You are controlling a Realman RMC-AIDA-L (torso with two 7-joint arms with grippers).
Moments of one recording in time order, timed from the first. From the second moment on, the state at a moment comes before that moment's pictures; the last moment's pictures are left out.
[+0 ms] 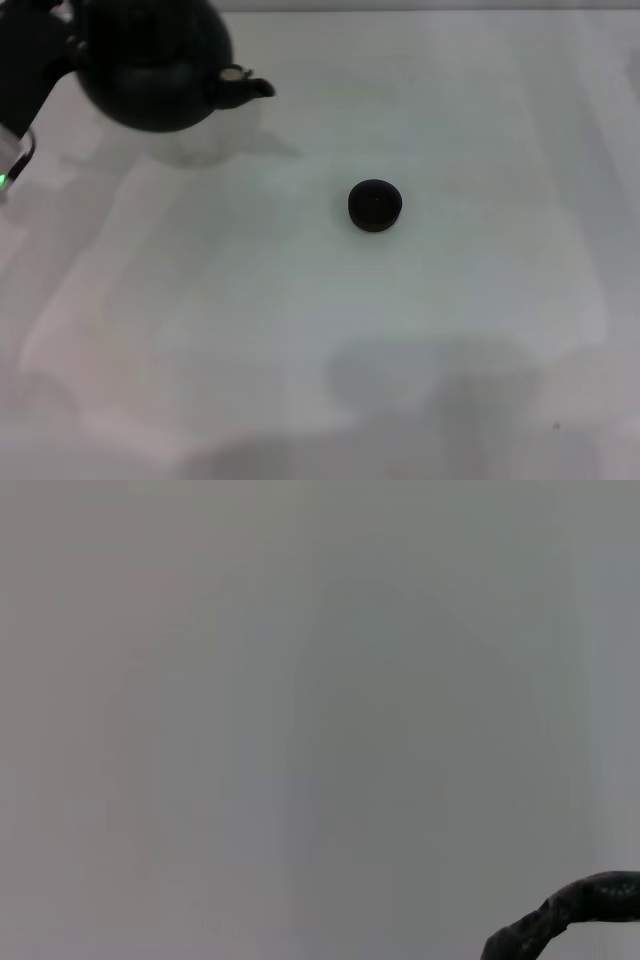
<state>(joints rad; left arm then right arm) -0.55 -2.07 0.39 0.06 1.30 1.37 -0.40 0.50 2.02 -0.74 -0.10 -0.63 -1.08 0.60</state>
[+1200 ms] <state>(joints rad) -0.71 -2.09 0.39 -0.10 1.44 1.22 0.08 0.52 2.02 -0.74 -0.07 -0.63 -1.06 0.64</state>
